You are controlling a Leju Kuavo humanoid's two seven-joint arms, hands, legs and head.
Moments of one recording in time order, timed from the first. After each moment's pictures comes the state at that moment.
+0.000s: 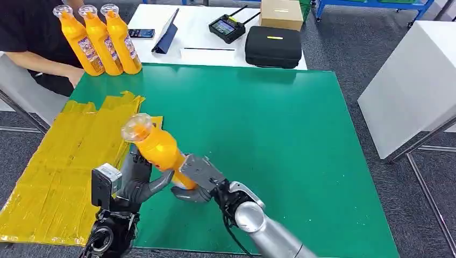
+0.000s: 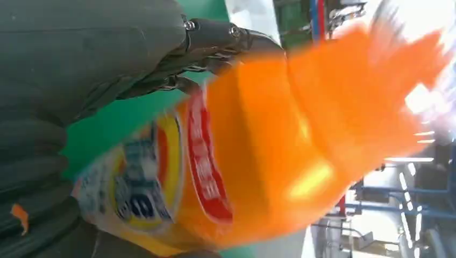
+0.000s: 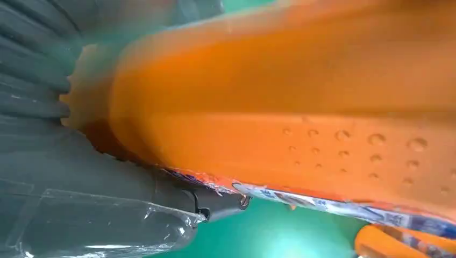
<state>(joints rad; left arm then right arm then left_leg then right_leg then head) -0.06 0.04 -0.47 -1.50 0.08 0.12 -0.34 -0.35 0.13 0.63 -1.10 0.15 0.08 0.06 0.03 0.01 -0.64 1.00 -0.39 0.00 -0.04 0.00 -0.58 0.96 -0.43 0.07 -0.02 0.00</state>
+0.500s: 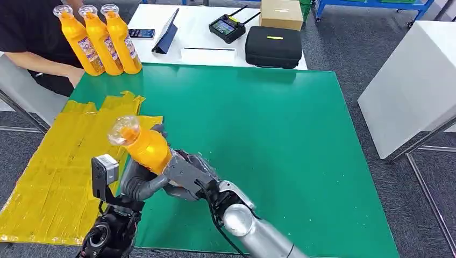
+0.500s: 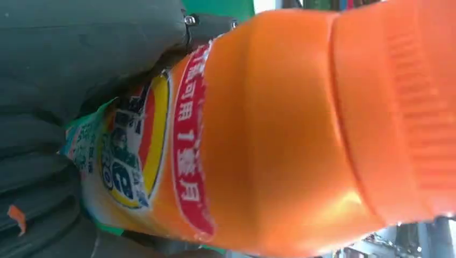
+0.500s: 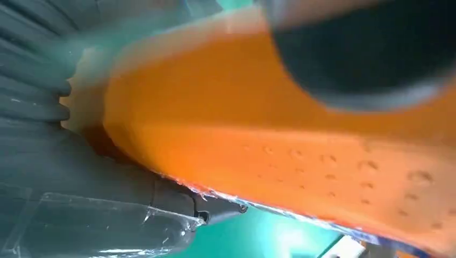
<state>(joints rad) -0.07 0.03 -0.46 -1.50 0.26 0.01 -0.26 -0.35 0.19 0.64 -1.11 0.29 0.07 0.10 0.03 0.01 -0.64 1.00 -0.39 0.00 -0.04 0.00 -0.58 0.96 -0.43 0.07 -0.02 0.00</state>
